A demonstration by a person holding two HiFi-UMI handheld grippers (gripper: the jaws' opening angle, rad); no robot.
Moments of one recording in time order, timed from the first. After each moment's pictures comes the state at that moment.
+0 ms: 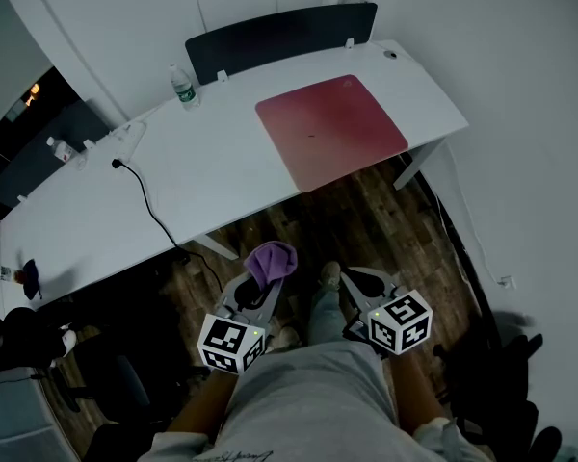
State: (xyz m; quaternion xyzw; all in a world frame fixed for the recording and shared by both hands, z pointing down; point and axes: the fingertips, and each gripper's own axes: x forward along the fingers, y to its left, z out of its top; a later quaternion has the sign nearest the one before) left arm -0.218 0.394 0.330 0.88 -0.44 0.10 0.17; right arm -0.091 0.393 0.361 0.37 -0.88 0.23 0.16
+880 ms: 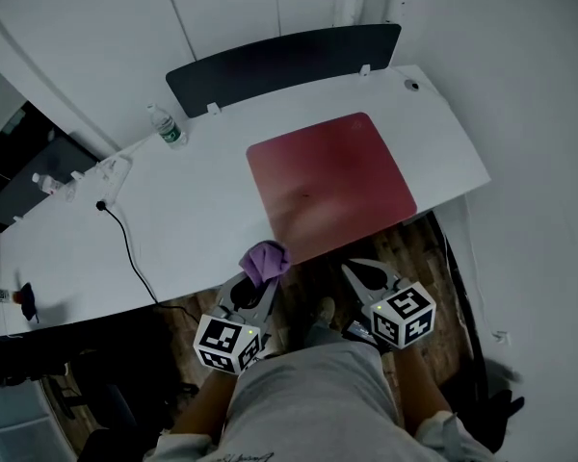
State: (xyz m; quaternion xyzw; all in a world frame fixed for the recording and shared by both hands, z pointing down) left arm -0.178 0.172 0.333 0.85 -0.49 0.09 0.19; right arm -0.044 0.149 0.355 0.33 -0.90 0.23 0.17
